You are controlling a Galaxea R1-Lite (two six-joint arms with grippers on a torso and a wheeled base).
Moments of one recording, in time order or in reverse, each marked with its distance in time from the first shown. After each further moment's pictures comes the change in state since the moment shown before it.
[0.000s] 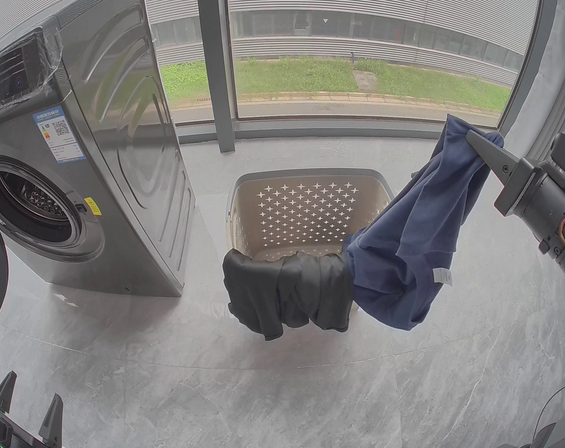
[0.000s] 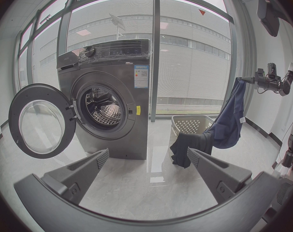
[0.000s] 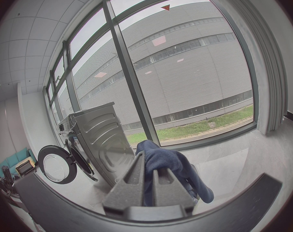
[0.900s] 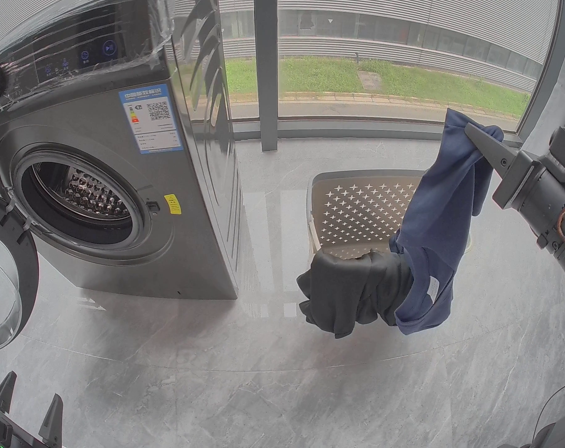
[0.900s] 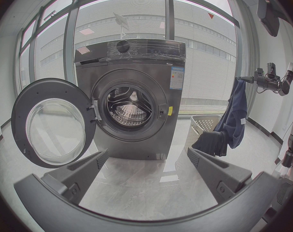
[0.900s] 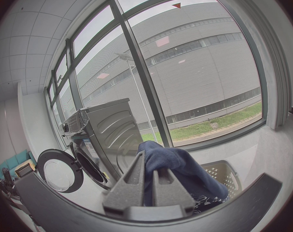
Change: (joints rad) left arm 0.000 0.000 0.000 0.000 0.000 0.000; right arm 0.000 0.016 -0.014 -0.021 0.005 0.006
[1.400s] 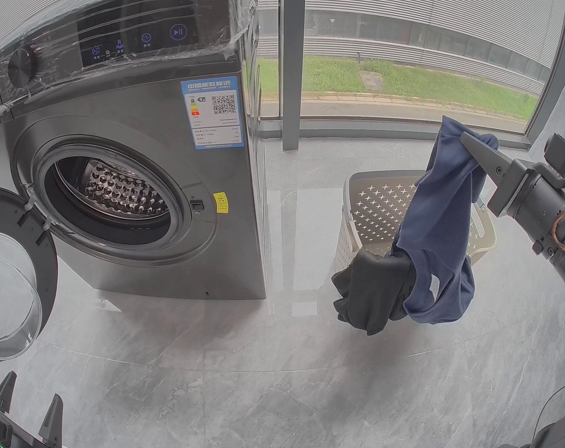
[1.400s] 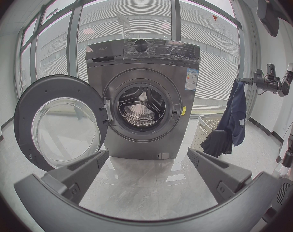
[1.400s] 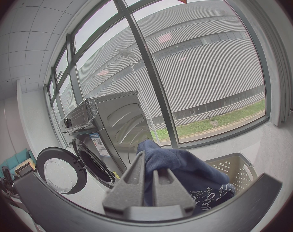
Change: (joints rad) left arm 0.000 0.000 0.000 0.000 0.002 0.000; right arm 0.001 0.011 0.016 0.001 0.000 0.002
